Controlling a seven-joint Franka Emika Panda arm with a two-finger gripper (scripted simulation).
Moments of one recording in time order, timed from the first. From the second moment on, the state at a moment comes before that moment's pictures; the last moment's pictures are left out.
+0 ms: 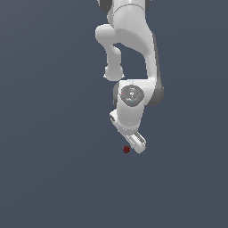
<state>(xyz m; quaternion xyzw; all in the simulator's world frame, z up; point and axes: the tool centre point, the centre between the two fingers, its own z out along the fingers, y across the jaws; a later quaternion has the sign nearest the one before) 0.048 0.057 0.098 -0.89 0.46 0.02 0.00</state>
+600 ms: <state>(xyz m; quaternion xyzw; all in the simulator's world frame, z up) 0.064 0.063 0.078 -0.81 0.59 0.01 0.00</state>
